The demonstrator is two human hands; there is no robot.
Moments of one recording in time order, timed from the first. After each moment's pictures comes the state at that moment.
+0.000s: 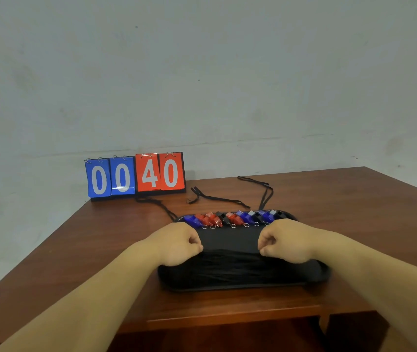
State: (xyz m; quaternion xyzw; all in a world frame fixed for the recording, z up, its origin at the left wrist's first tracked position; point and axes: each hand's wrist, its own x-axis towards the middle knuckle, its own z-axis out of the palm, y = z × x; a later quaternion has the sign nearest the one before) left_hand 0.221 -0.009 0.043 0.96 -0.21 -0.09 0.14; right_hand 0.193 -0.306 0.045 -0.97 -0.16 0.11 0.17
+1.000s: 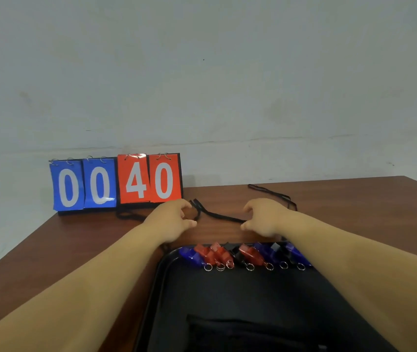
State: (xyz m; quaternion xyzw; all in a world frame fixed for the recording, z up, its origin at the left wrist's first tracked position) left_hand 0.416 -0.005 0.025 0.97 -0.09 0.02 0.23; right_hand 0.403 -0.262 0.039 -0.99 -0.05 0.04 0.14
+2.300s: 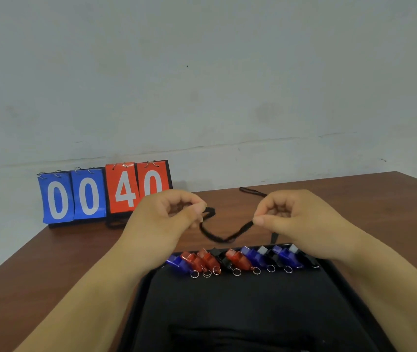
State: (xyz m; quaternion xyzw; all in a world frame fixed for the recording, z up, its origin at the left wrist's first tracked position) left_hand 0.289 -0.048 0.096 0.84 -0.16 0.13 0.50; right_hand 0.281 -0.305 0.089 -0.89 -0.12 -0.09 0.43
